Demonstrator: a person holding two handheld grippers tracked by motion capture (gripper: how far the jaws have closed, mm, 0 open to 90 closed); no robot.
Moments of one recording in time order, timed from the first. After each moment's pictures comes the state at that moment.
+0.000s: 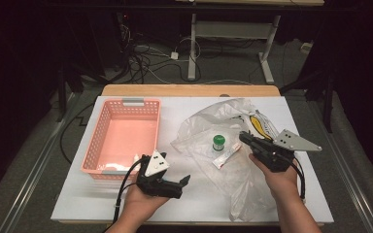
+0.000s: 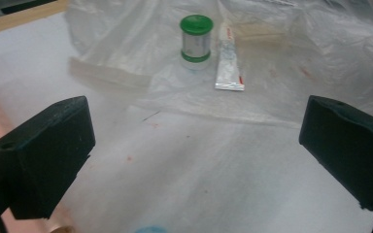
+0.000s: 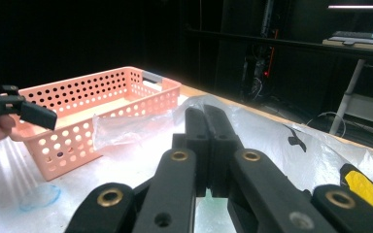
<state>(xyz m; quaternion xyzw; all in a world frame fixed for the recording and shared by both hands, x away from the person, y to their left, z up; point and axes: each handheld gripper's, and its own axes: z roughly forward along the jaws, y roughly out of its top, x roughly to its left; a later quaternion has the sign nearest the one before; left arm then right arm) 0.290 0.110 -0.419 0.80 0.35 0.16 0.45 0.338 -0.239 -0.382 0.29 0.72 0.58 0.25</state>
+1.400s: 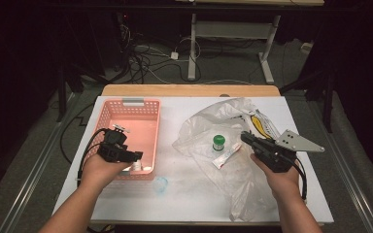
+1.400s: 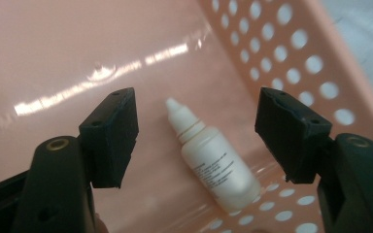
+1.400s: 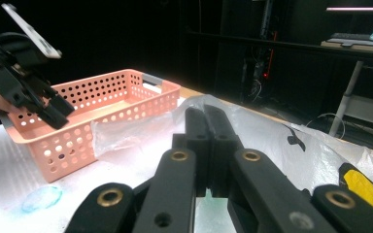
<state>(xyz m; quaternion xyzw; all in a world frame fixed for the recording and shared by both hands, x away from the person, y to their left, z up) 0.377 0.208 -0.411 0.82 0.52 0.05 0.23 0.335 -0.243 -0.380 0.29 0.71 0.59 0.25</state>
